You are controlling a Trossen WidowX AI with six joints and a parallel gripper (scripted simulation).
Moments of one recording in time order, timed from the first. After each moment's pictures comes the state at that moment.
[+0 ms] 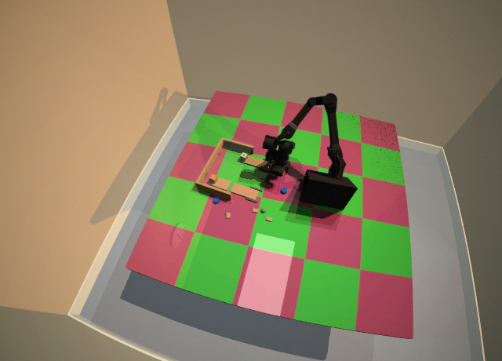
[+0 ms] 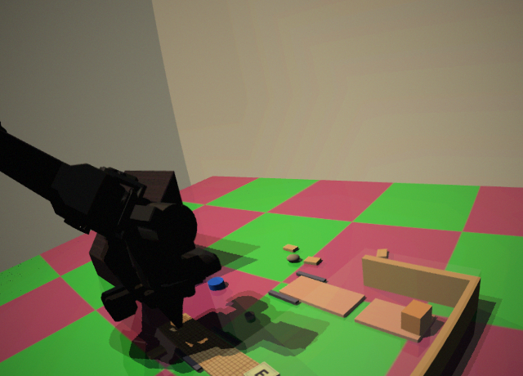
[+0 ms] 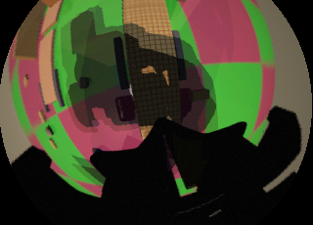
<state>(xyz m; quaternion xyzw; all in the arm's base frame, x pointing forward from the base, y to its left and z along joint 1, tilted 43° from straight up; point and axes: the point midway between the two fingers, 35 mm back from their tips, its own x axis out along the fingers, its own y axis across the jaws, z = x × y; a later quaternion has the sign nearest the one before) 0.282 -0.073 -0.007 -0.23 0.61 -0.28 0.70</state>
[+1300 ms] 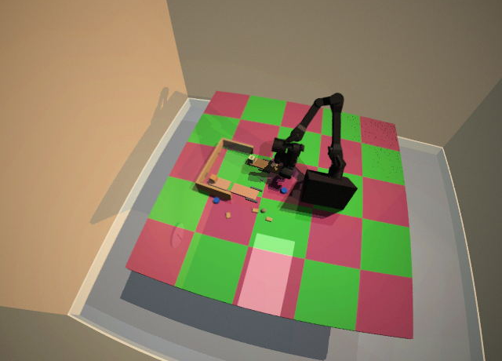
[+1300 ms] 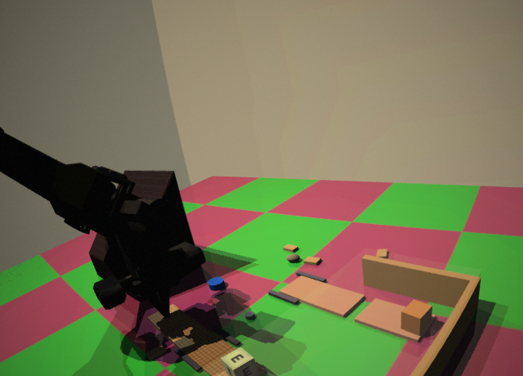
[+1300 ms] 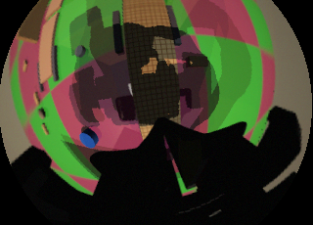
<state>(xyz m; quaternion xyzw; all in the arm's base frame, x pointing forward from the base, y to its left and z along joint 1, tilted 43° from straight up) 0.237 -0.073 -0.012 -0.23 0.61 -0.27 0.70</state>
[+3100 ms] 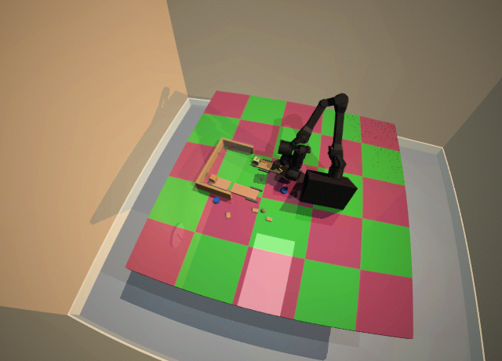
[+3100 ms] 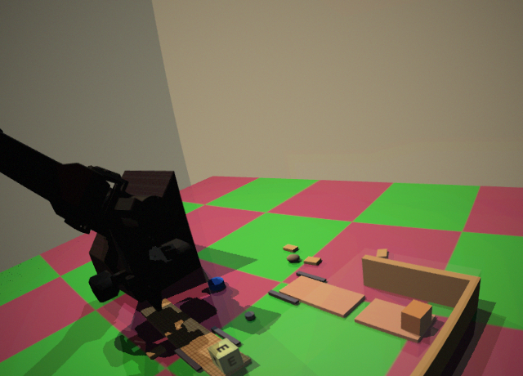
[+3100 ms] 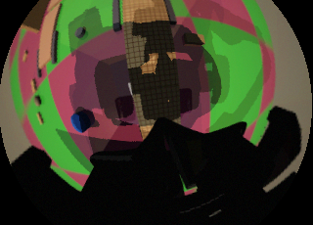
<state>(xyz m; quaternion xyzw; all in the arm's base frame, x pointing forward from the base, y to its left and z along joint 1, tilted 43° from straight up) 0.206 -0.073 -0.016 -0.23 0.61 -0.27 0.70</state>
